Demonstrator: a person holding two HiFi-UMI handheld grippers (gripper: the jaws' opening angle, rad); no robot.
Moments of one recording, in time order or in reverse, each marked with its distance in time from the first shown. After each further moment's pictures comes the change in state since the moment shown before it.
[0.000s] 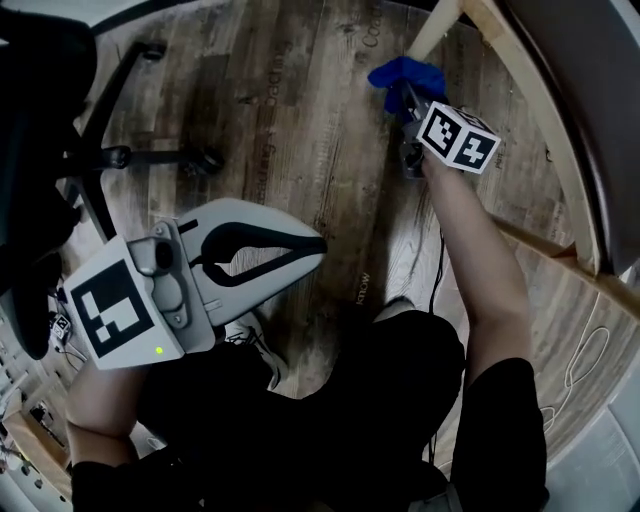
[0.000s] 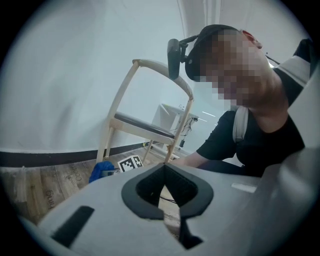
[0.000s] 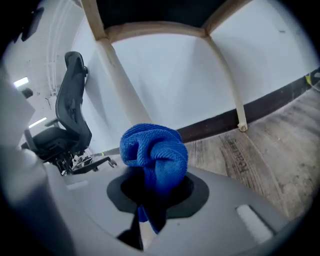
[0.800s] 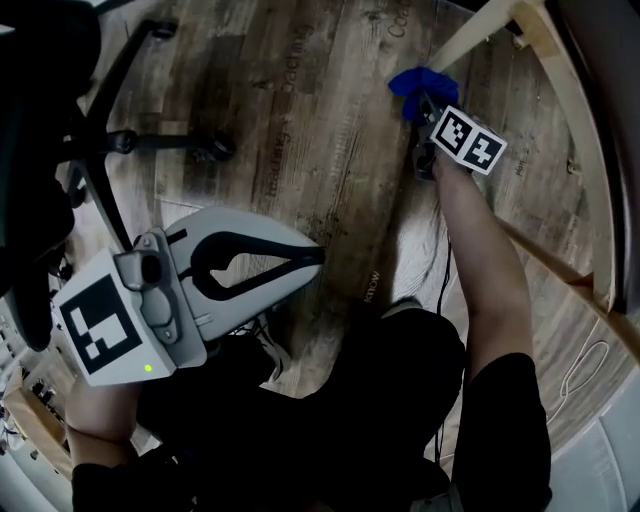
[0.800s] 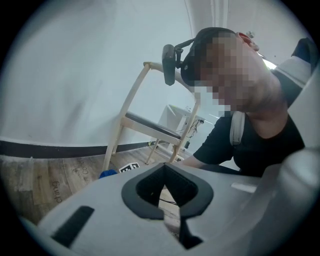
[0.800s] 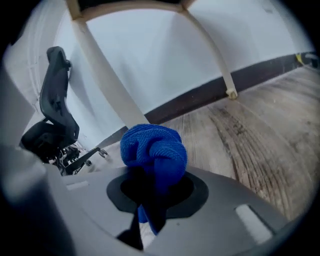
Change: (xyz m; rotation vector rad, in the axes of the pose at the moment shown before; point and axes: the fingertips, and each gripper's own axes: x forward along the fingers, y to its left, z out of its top) left arm -0.005 0.008 -0.010 -0.051 0.008 0.070; right arm 0.026 -0.047 -0.066 0.089 0.081 -0.059
